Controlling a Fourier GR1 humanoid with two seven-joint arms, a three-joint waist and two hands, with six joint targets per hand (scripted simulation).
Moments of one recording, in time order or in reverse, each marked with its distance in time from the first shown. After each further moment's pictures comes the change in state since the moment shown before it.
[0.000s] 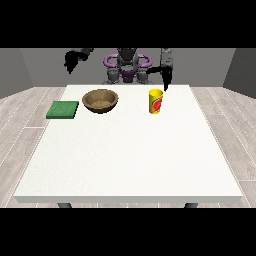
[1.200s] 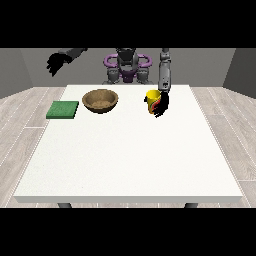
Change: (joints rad) left arm -0.230 0.055 0.141 0.755 -0.028 0.042 -0.479; right arm -0.071 -0.144 -0.150 0.169 -0.142 0.169 -0.063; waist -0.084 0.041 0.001
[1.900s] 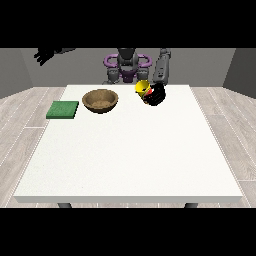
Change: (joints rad) left arm -0.101 -0.007 -0.135 0.083 -0.231 0.280 0.145; right arm -0.016 -0.116 -0.106 0.138 -0.101 0.060 0.103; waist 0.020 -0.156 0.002
